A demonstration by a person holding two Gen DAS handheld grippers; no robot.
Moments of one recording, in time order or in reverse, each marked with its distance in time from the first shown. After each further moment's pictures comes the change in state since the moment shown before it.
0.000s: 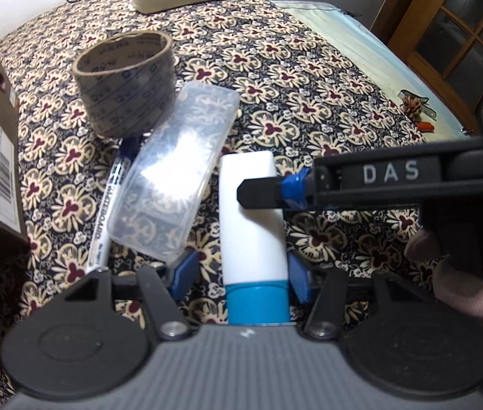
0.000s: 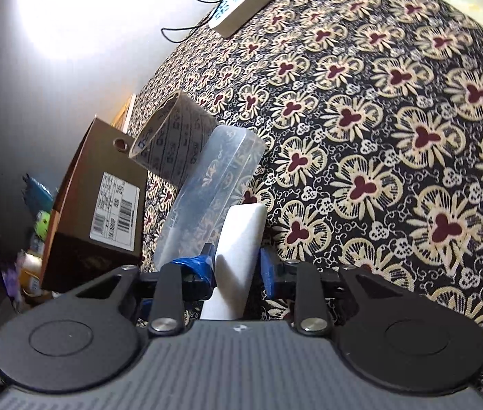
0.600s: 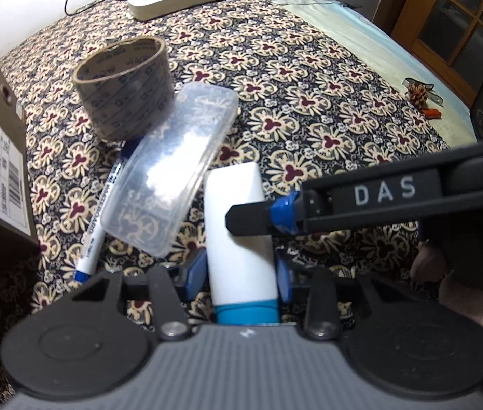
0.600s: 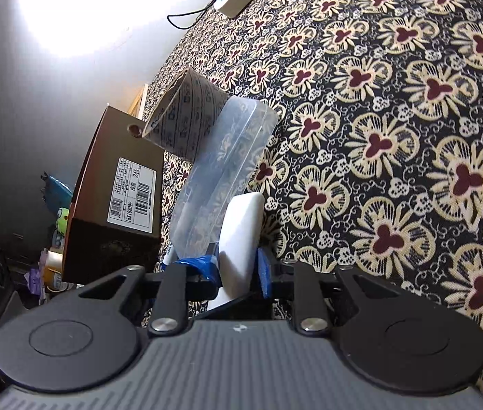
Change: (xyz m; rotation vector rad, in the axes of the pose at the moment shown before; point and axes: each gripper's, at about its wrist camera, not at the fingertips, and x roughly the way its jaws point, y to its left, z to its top) left arm -0.003 -0.011 -0.007 0.061 -0.003 0.060; right arm 0.008 0.001 -0.017 0.046 0.061 0.075
